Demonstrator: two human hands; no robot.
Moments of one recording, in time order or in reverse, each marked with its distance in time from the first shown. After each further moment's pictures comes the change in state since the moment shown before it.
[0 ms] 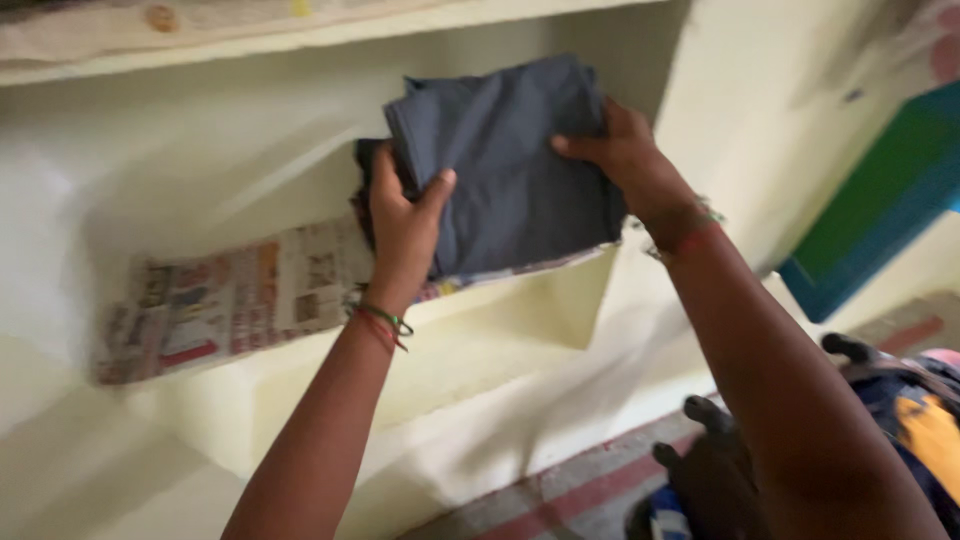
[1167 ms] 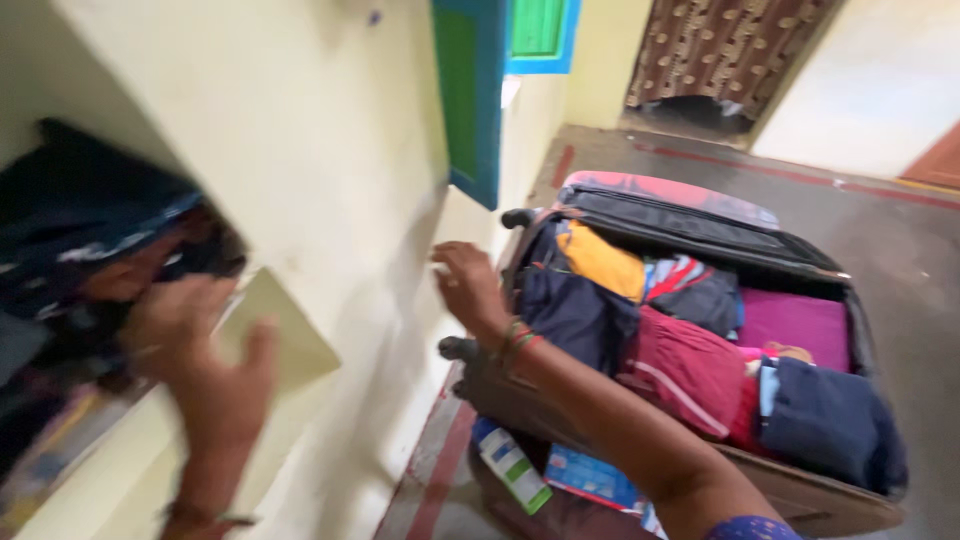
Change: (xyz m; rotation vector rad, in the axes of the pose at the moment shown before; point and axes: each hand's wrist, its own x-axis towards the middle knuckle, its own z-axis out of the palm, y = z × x) left_hand -0.102 -0.048 0.162 0.766 -0.393 0.525; right_hand -0.287 0.132 -0.139 -1.226 0.745 -0.003
